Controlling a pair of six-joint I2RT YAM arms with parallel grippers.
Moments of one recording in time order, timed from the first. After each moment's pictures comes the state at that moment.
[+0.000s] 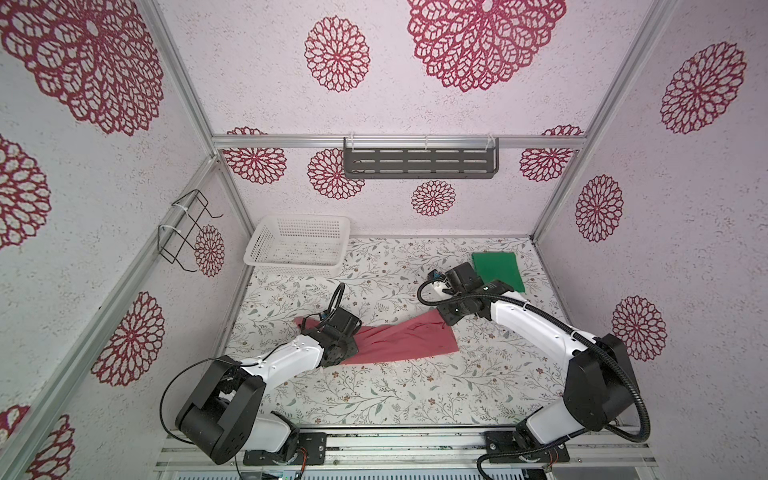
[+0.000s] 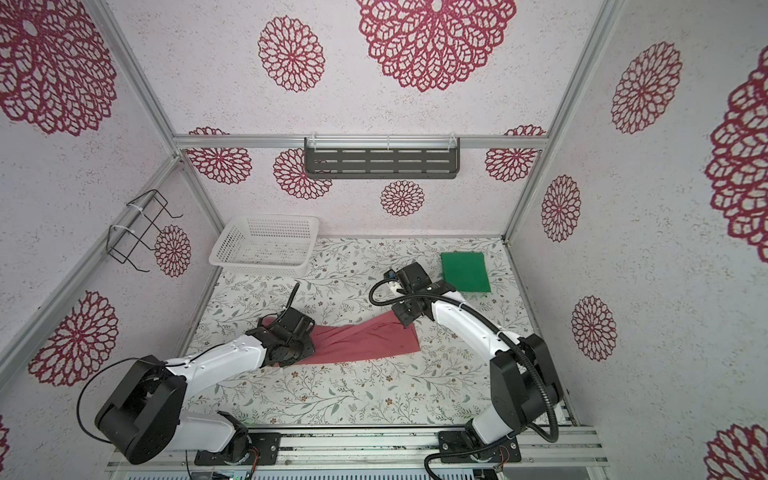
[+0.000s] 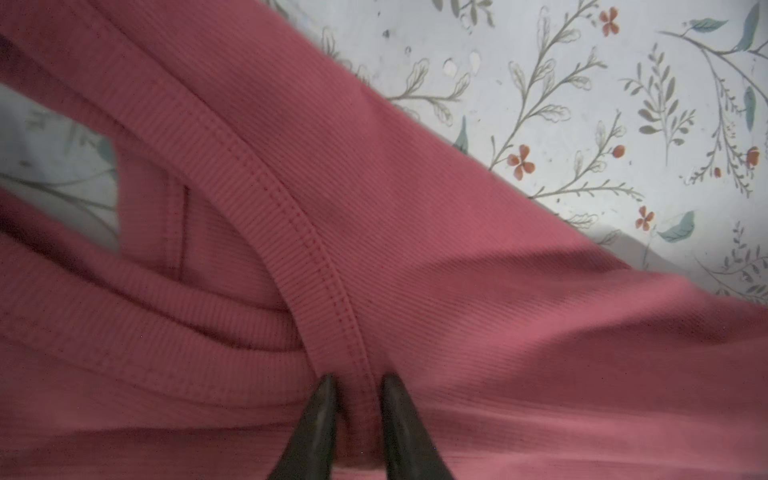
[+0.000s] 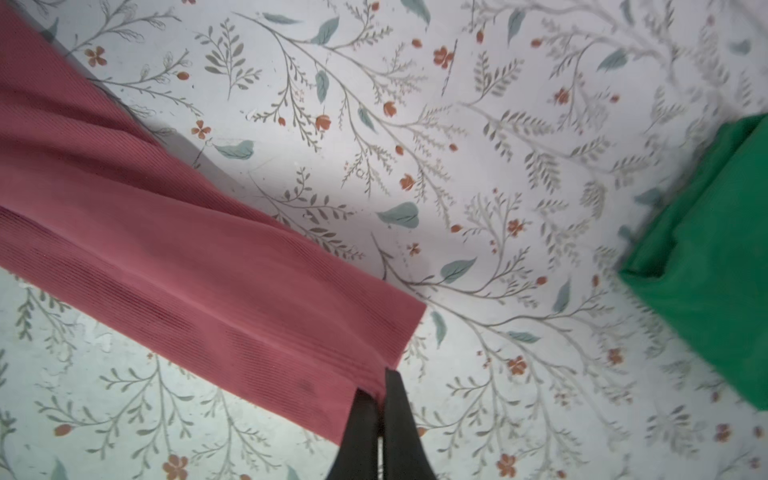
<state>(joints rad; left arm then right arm) -0.55 1.41 0.65 -0.42 -0.15 -0.93 0.53 1.54 1.20 -0.69 0.04 -0.24</state>
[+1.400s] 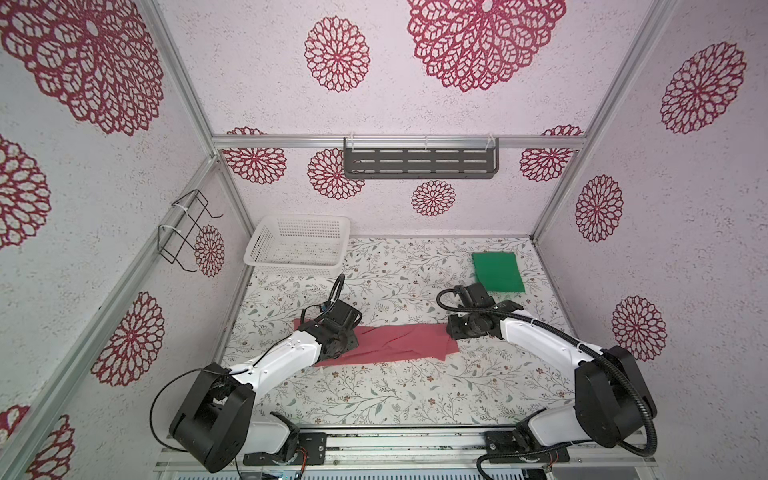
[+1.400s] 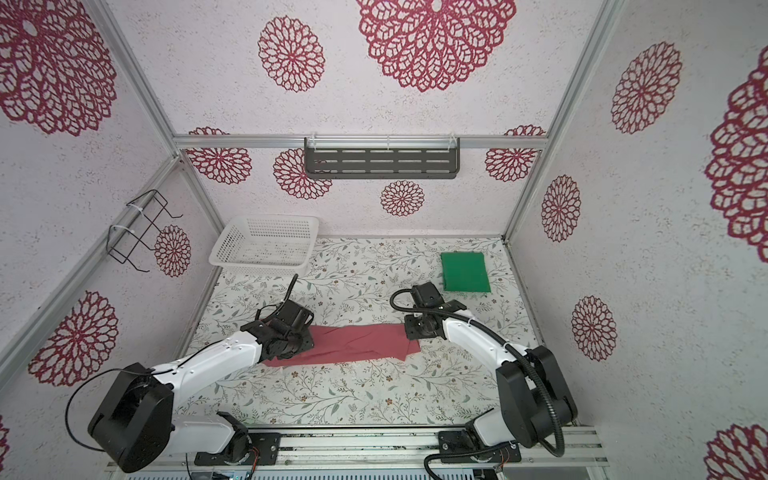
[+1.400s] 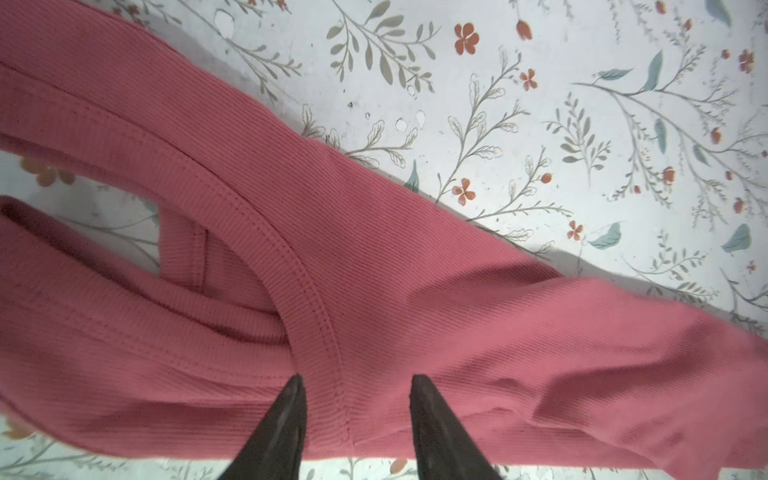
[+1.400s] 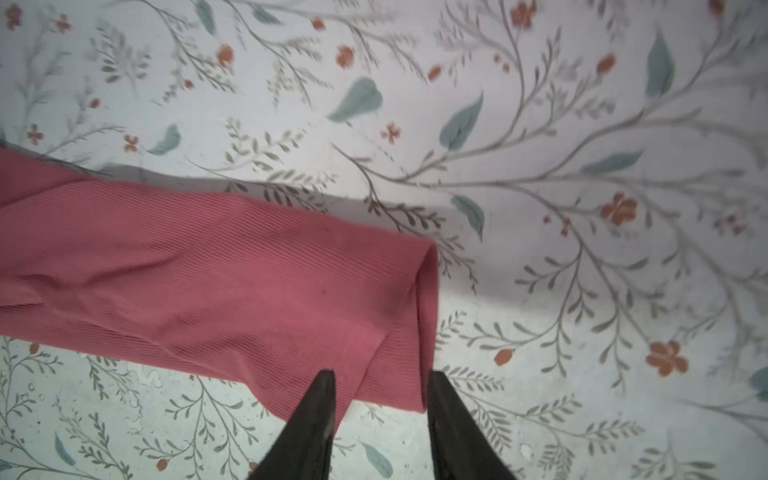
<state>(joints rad) -0.55 1.40 0.75 -0.51 -0.18 -0.90 0.48 1.44 0.88 -0.59 -0.07 0.39</state>
